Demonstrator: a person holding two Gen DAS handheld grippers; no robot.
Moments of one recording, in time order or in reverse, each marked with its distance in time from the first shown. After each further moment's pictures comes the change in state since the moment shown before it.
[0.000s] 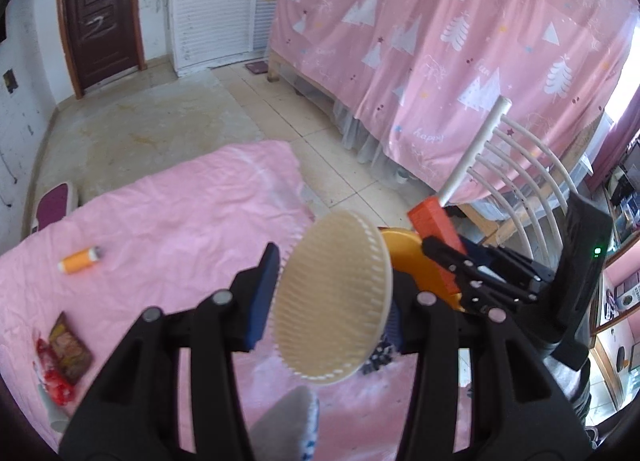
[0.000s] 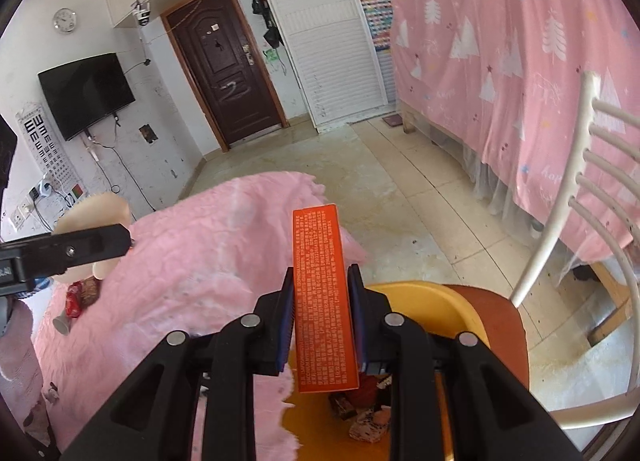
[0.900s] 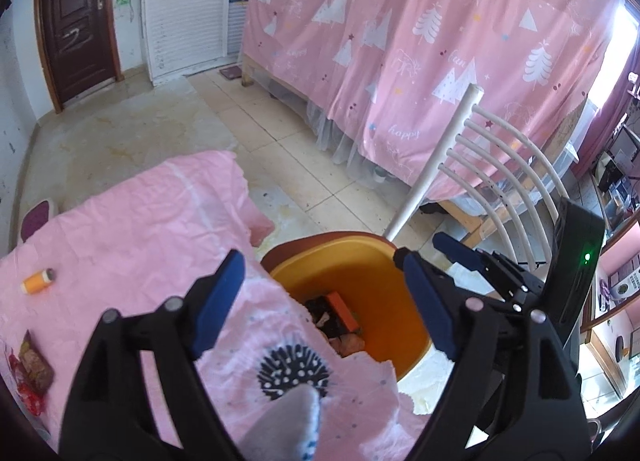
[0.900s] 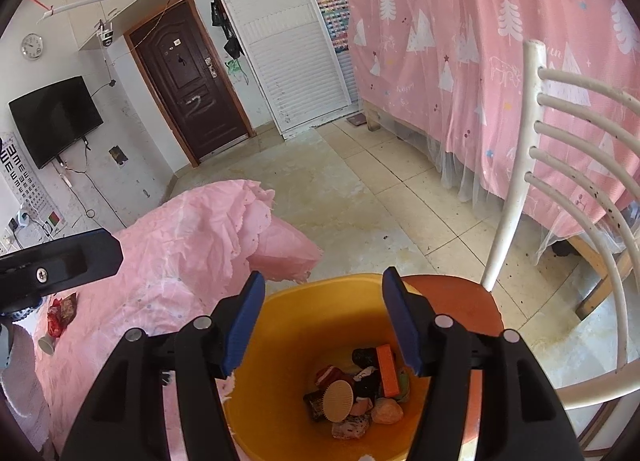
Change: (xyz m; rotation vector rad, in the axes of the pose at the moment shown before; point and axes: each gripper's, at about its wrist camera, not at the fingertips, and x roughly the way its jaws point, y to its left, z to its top) left arm 0.020 -0.040 0.010 0.043 -0.016 -0.050; right arm -0.018 -0.022 -0.002 0.071 -0.046 -0.086
